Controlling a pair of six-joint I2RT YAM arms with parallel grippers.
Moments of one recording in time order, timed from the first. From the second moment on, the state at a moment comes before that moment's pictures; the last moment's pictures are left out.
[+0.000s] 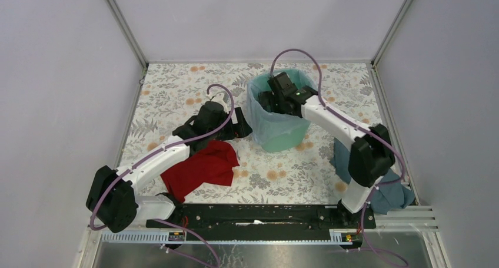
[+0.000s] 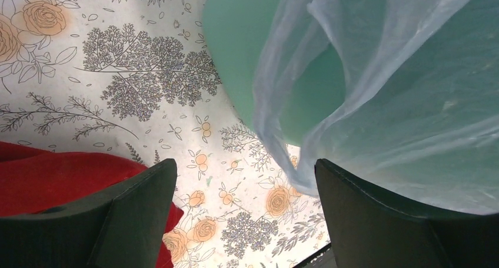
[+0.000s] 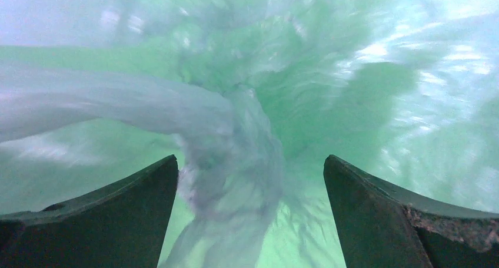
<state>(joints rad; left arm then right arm) -0.62 1.25 0.86 -0.24 0.07 -0.69 0.63 1.79 1.45 -0.67 0.13 0.40</state>
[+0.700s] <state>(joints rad) -0.64 1.35 0.87 -0.23 0.08 -0.71 0.63 1.46 1.58 -0.83 0.29 0.29</state>
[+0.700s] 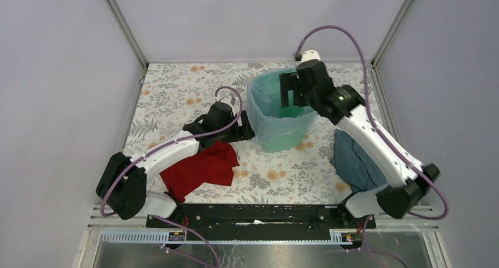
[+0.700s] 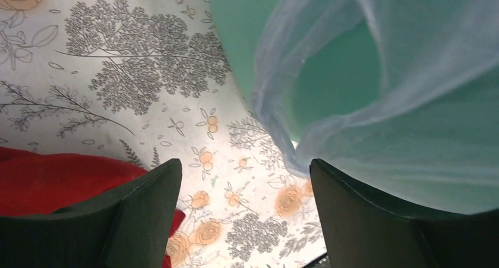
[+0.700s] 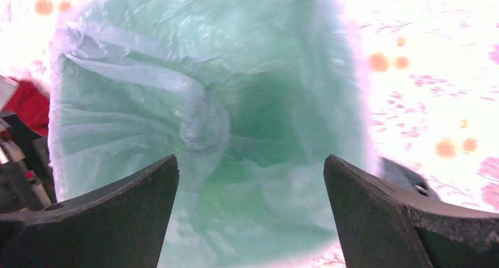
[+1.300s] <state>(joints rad) -0.61 1.52 1.05 -0.28 0.02 -0.67 0.28 1.16 1.13 -0.62 0.45 0.37</state>
